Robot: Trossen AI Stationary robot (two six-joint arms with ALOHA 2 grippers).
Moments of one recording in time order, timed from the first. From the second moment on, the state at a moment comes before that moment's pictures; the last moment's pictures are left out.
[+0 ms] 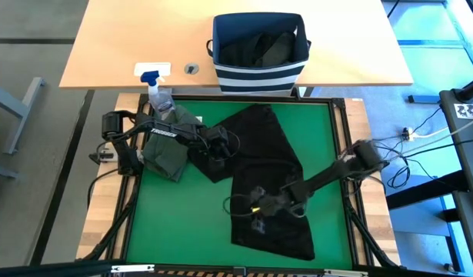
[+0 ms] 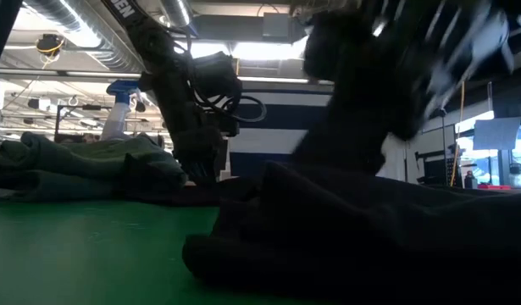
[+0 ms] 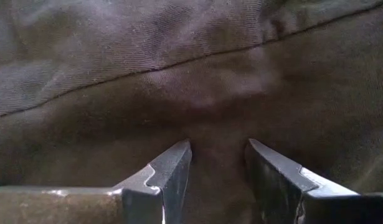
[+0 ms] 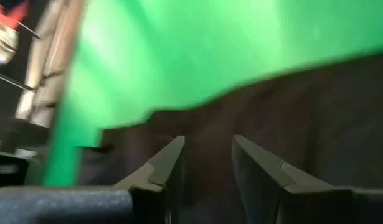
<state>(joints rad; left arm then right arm) 0.25 1.78 0.93 -0.29 -0.04 -0.10 0.43 1.90 0.91 0.35 0.10 0.65</state>
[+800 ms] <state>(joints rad) 0.25 1.71 1.01 -0.45 -0.02 -0.07 0.55 1.85 1.03 0.07 -0.08 0.67</state>
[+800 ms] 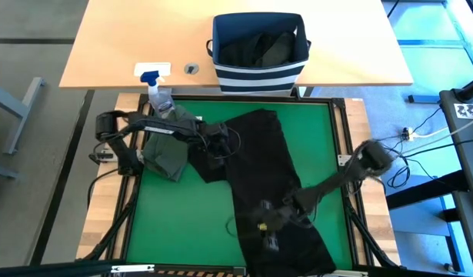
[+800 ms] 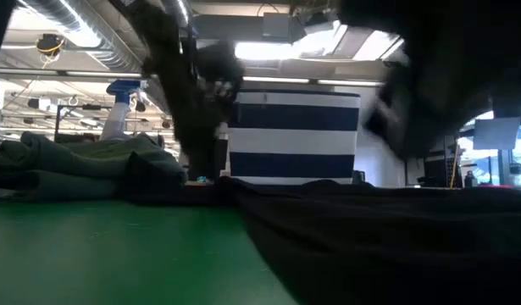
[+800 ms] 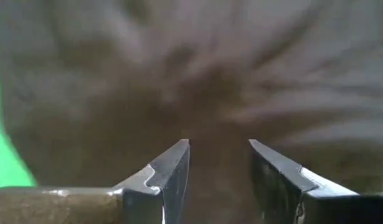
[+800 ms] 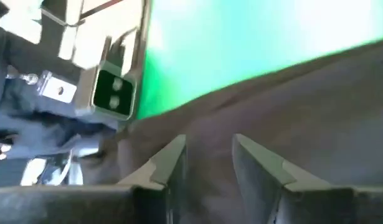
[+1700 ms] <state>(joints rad) 0.23 1.54 0.96 -0.55 -0.02 -0.10 -0.50 1.71 0.89 -0.39 -0.16 -0.28</state>
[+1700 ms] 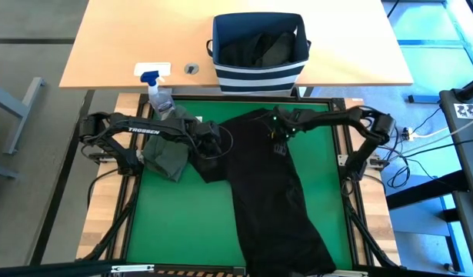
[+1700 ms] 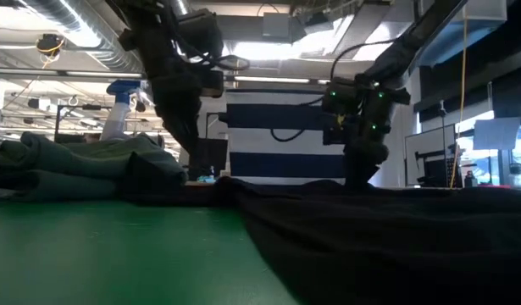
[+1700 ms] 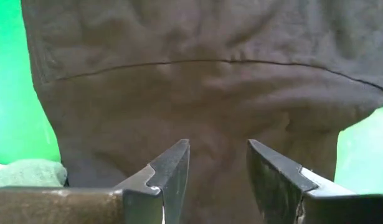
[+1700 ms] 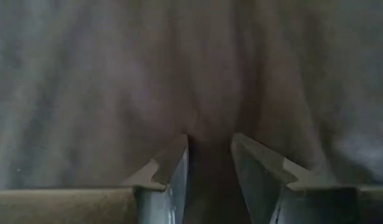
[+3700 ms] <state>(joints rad) 0.27 1.86 0.98 -0.36 0.13 0.52 -0.39 1.43 0.90 -0.46 -0.33 0.00</state>
